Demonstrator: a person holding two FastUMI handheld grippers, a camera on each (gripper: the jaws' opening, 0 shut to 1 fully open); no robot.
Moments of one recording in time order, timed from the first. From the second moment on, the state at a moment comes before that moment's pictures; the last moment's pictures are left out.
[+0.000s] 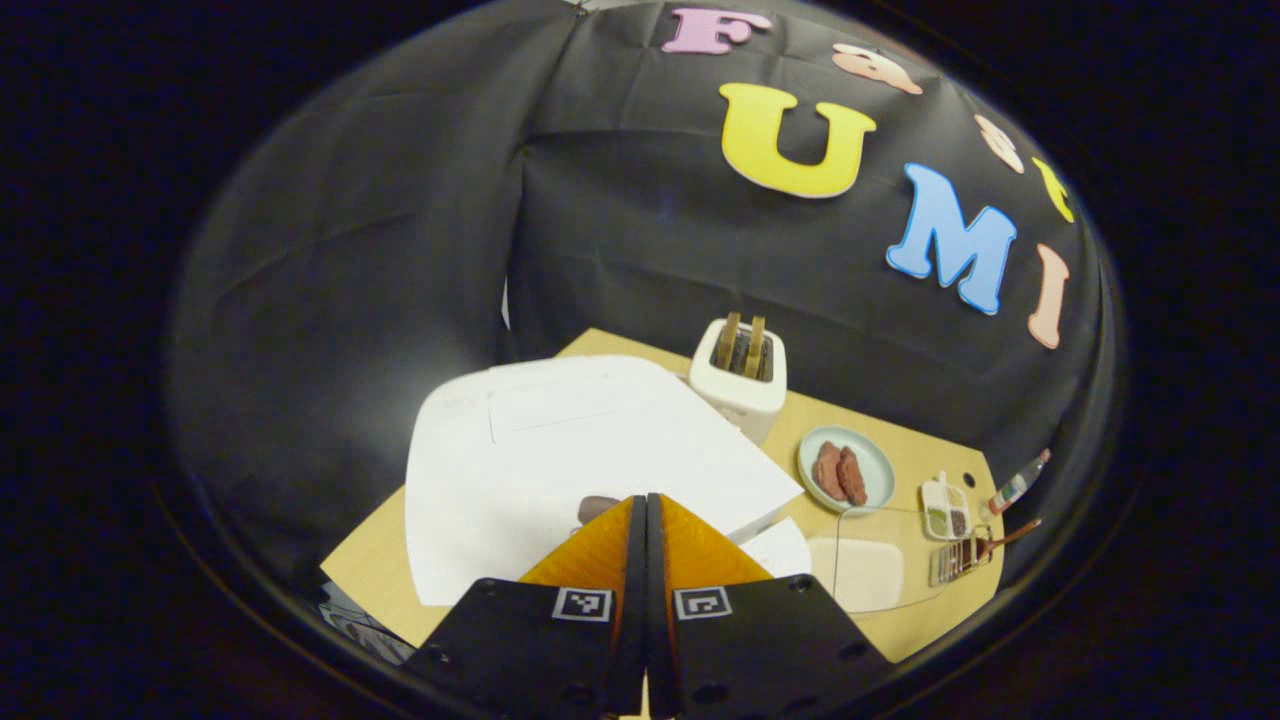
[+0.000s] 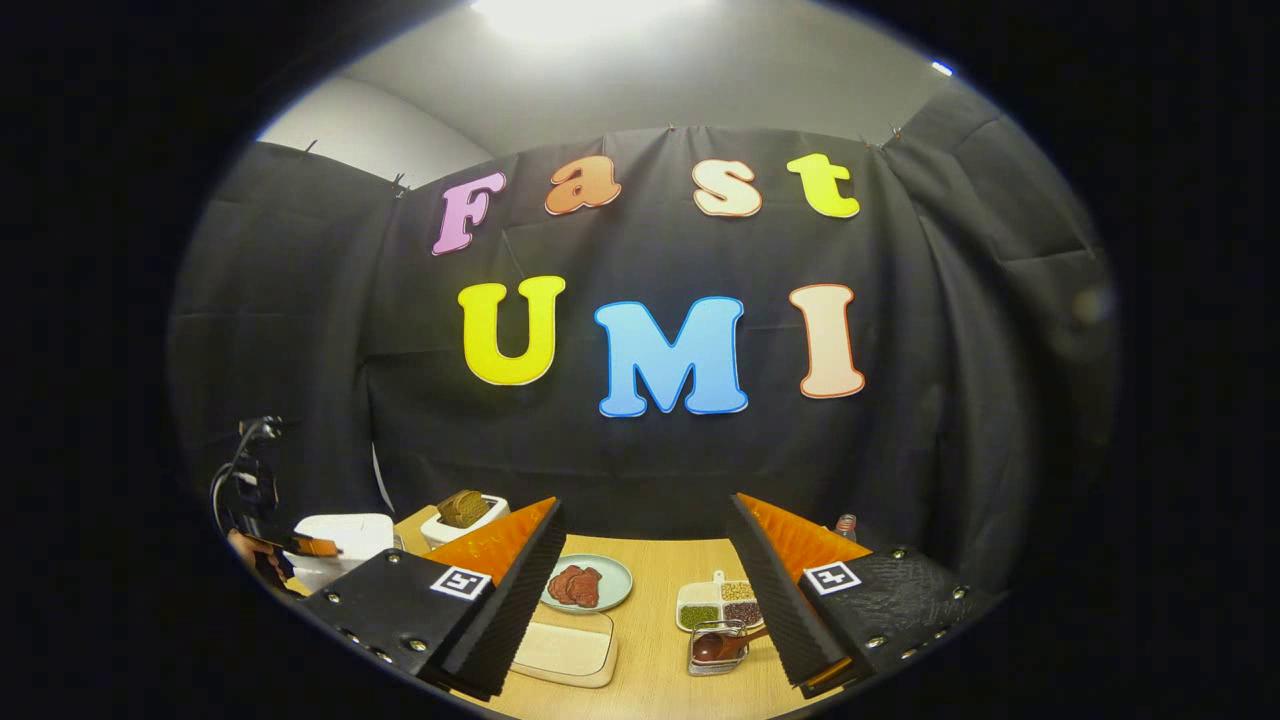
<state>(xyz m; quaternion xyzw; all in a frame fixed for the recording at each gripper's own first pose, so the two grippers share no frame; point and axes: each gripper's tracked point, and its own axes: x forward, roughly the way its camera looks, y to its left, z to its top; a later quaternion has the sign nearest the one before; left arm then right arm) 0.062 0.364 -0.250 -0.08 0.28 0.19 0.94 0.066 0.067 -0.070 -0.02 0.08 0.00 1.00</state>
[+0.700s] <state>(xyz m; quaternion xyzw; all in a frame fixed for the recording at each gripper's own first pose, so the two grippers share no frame) 0.054 0.278 -0.081 -0.01 0.04 0.15 0.99 0.061 0.047 -0.068 -0.01 0.07 -0.01 1.00</state>
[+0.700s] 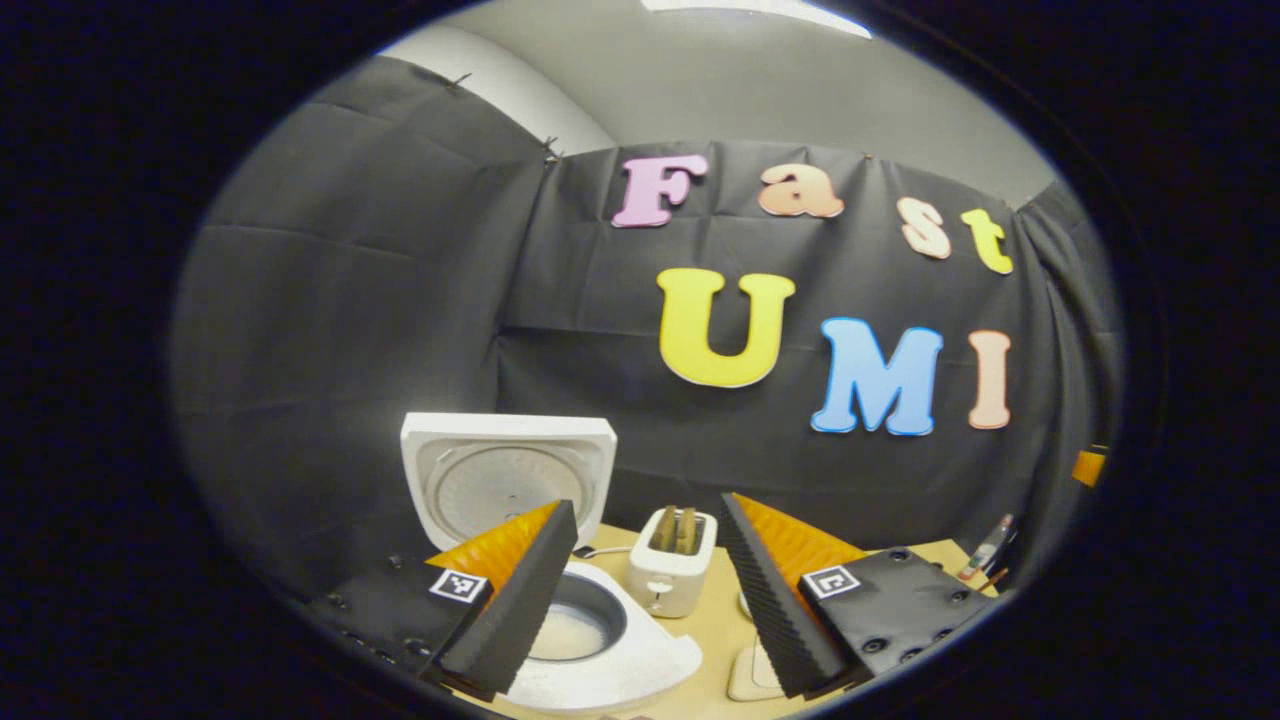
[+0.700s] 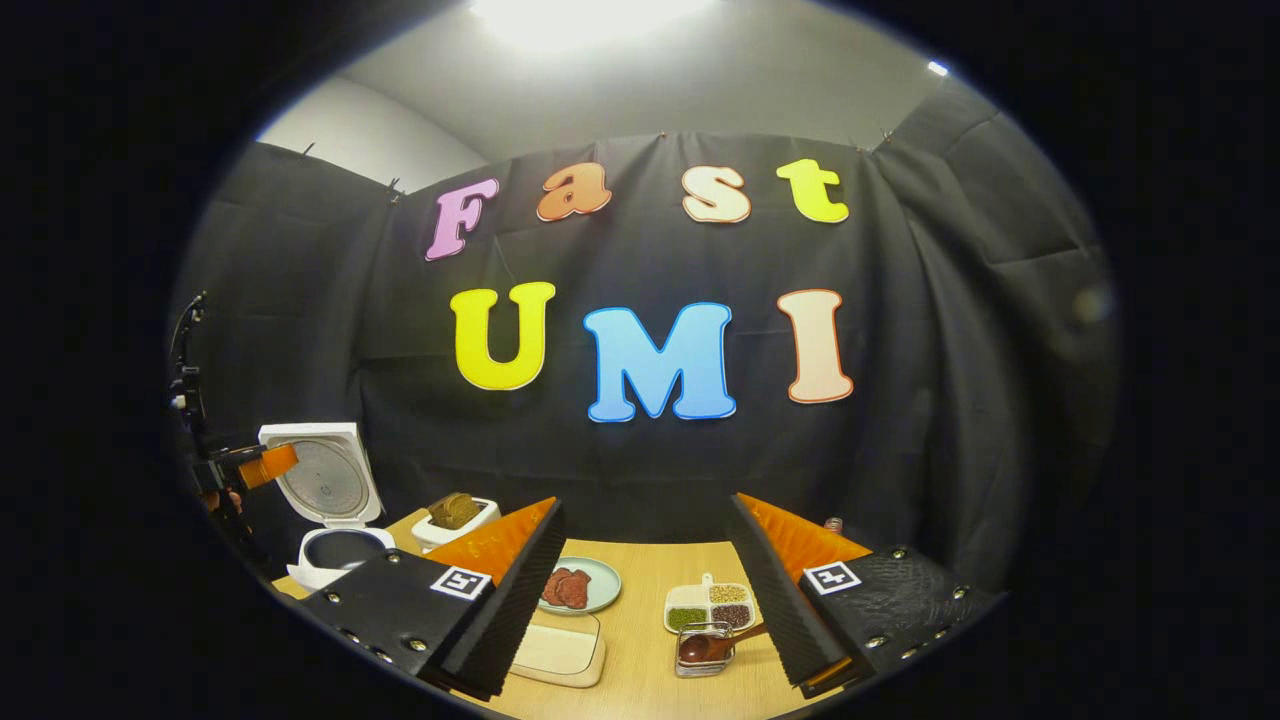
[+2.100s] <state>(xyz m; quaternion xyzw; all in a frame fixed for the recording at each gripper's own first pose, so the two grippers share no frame) 0.047 0.126 -0.061 0.01 0.04 0.02 1.00 0.110 -0.099 -0.211 0.03 0.11 -0.09 0.99</state>
